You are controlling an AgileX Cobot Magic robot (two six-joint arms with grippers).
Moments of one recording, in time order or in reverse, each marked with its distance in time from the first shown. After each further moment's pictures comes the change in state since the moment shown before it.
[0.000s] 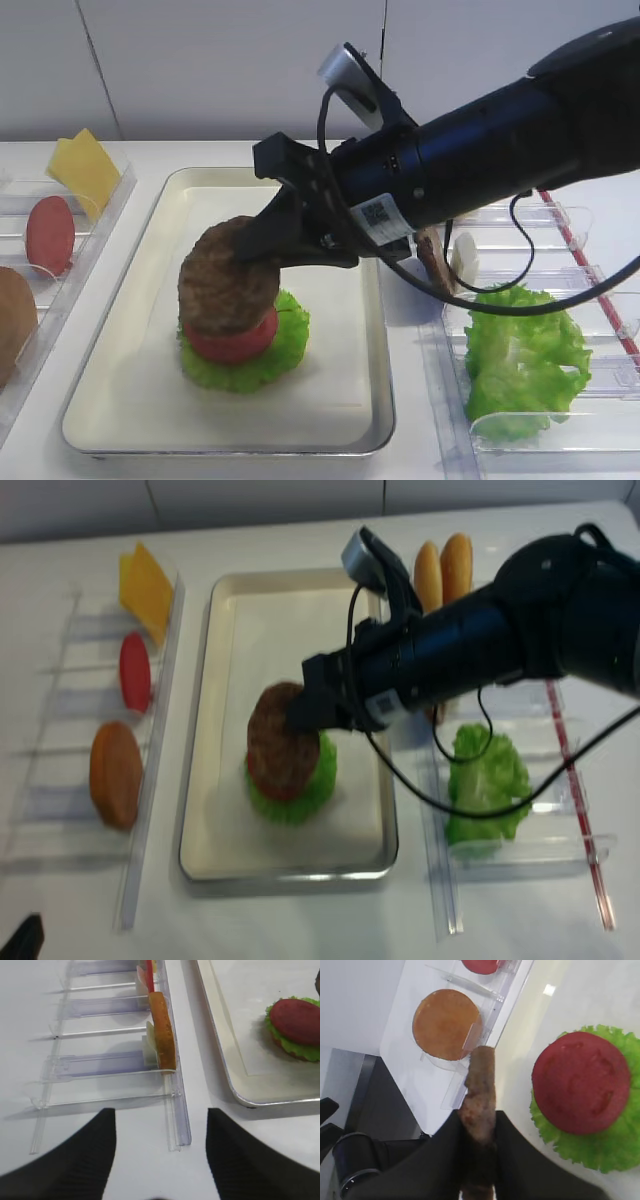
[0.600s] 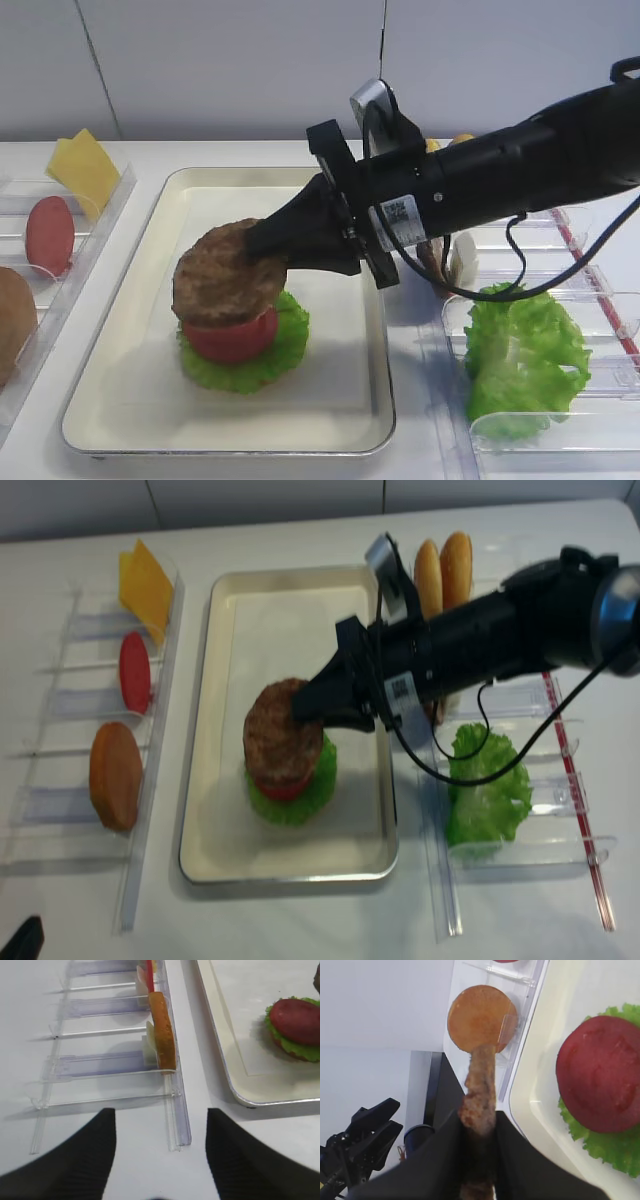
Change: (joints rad) left arm 0.000 0.000 0.000 0.000 0.000 0.000; right arm -0.141 0.188 0.000 0.198 0.335 -0.130
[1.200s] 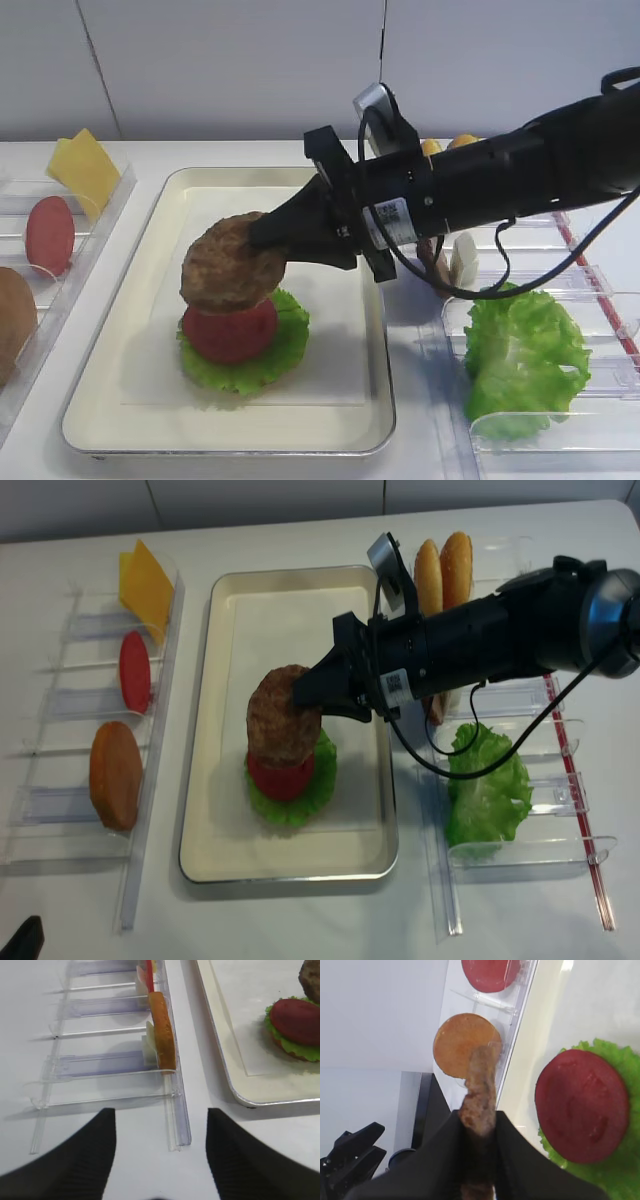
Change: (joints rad) left arm 0.000 0.000 0.000 0.000 0.000 0.000; right arm 0.000 0.031 0.000 0.064 -0.068 -0.069
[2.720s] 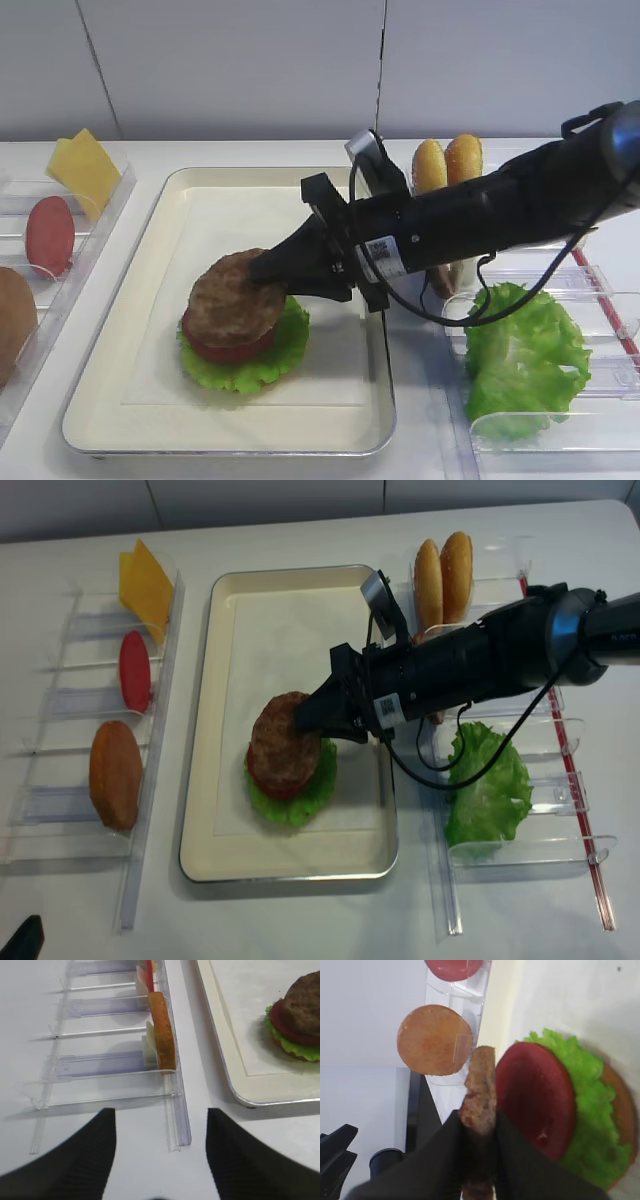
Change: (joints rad) left arm 0.000 0.000 0.000 0.000 0.000 0.000; right arm 0.000 0.133 0.000 0.038 0.029 -0.091
